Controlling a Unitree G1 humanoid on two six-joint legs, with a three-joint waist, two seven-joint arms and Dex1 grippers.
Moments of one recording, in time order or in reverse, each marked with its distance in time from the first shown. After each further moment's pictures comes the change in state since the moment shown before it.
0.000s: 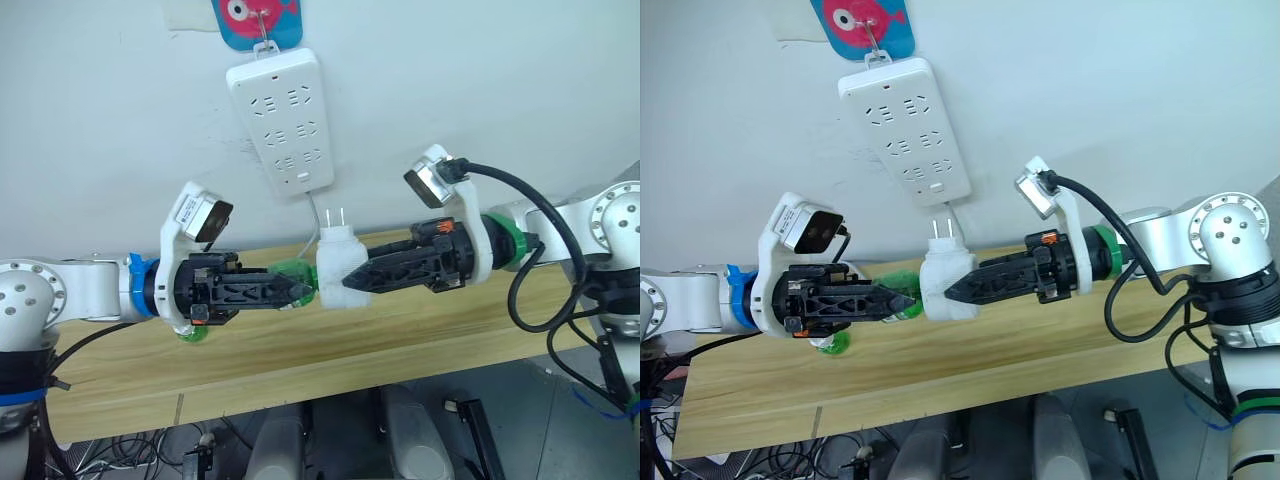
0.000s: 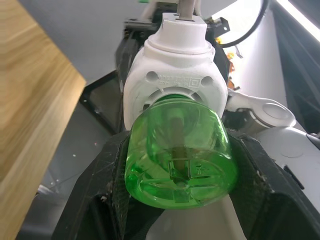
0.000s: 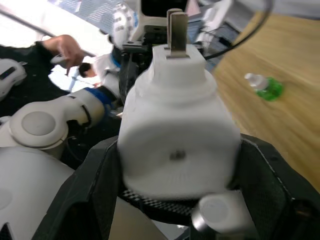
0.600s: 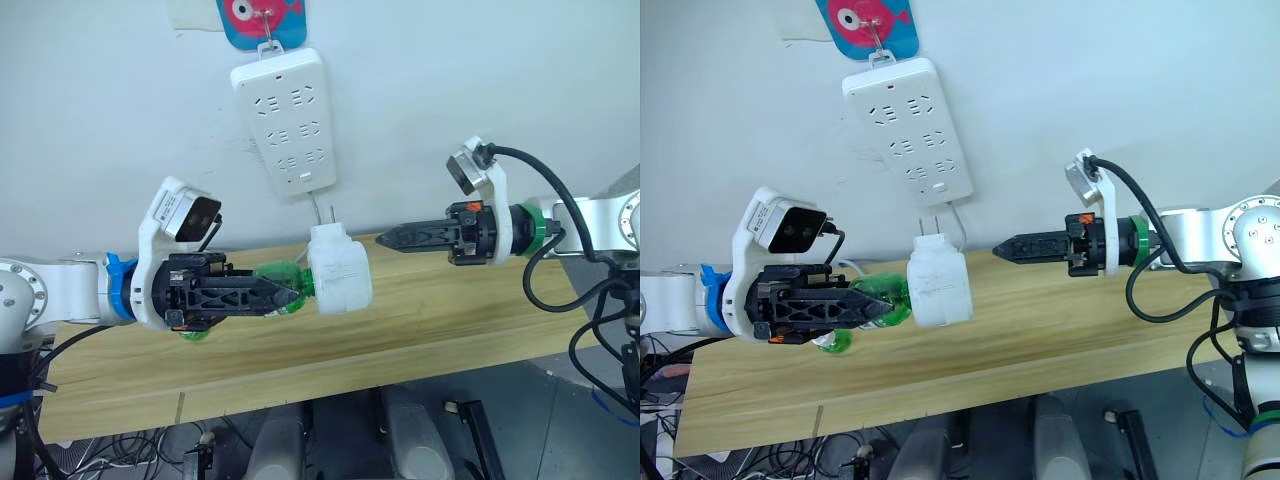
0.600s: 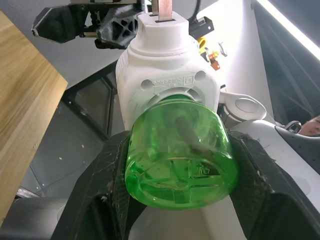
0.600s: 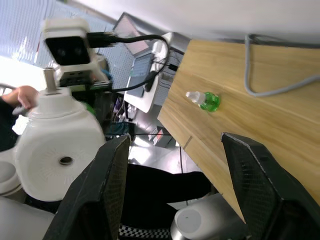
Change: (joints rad) left arm 0.006 0.008 0.030 -0.024 -0.041 0.007 -0.062; right arm 0.074 -0.025 -0.059 0.123 -0.024 0.013 -0.044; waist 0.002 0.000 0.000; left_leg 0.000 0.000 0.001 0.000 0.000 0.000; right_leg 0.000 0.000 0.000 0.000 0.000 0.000
